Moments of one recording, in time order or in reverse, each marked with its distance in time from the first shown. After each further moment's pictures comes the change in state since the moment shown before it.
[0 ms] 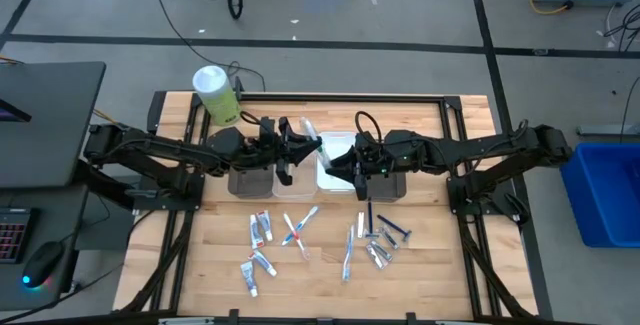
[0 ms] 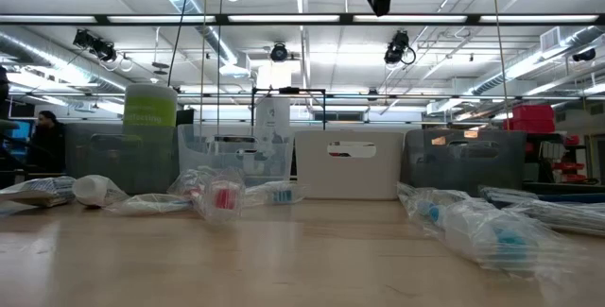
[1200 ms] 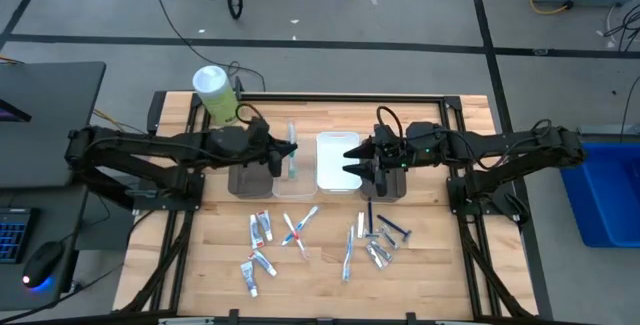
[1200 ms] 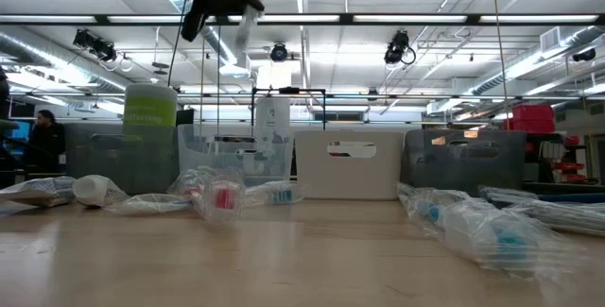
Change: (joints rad) left arm 0.064 -0.205 0.001 -0.851 -0.104 -0.318; right arm -0.002 -0.159 0.001 -0.176 0.006 -0.104
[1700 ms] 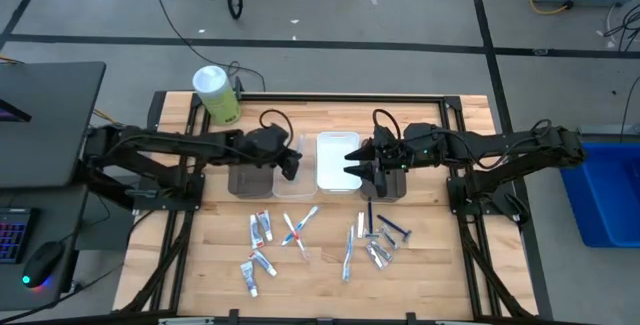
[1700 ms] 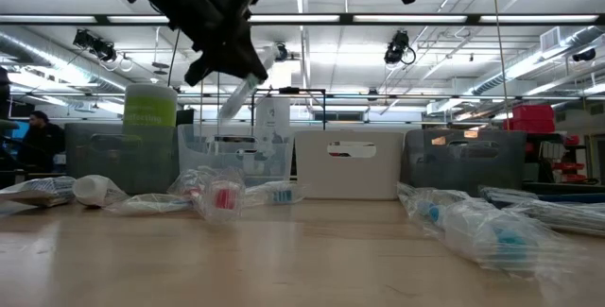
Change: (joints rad) left arm 0.079 0.203 -0.001 -0.093 0.119 0.000; right arm 0.000 0.000 0.000 -0.050 0.000 -0.001
